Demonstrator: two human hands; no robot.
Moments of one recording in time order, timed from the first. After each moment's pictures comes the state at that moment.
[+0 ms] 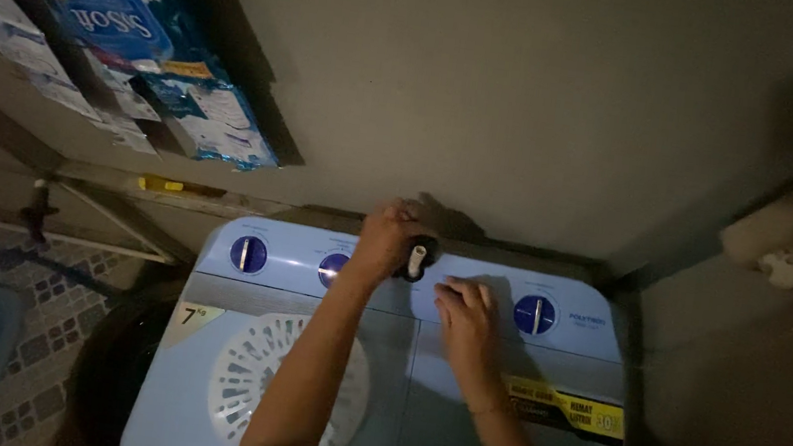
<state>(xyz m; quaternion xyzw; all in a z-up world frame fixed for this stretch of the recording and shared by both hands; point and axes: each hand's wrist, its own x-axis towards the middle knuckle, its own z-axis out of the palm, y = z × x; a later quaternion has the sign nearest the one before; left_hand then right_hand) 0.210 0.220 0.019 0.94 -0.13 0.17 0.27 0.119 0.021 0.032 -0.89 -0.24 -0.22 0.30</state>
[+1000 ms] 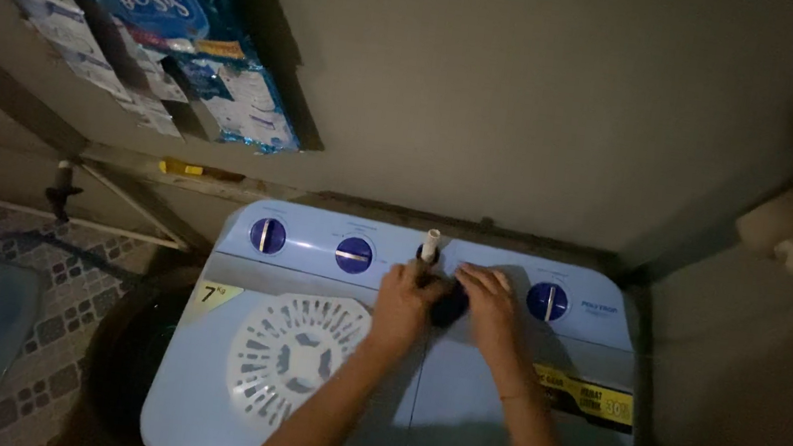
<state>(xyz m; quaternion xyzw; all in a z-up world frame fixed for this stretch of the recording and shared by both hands) 0.085 0.168 0.002 0.93 -0.10 0.24 0.27 0.137 -0.006 0.002 -0.90 -0.31 -0.17 0.26</state>
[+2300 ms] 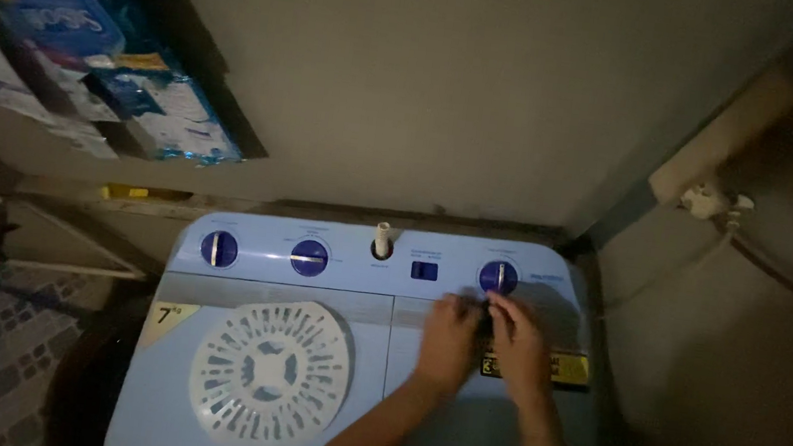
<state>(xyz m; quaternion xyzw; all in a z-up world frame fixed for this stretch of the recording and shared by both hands) 0.059 0.042 -0.009 0.90 -0.11 0.19 0.37 0.073 -0.097 0.013 -0.88 -0.07 -0.12 0.45</state>
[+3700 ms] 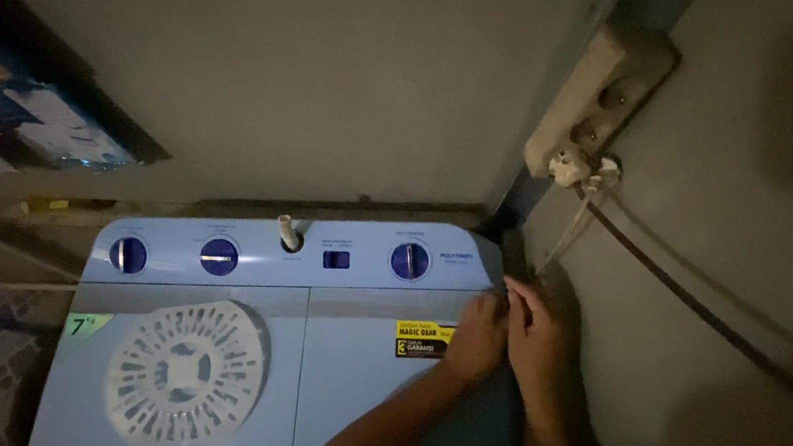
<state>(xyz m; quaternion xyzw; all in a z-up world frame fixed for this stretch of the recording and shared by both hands) 0.084 -0.137 -0.064 0.88 -0.23 0.11 0.39 0.074 -0.235 0.026 -0.90 0.03 -0.12 0.41</state>
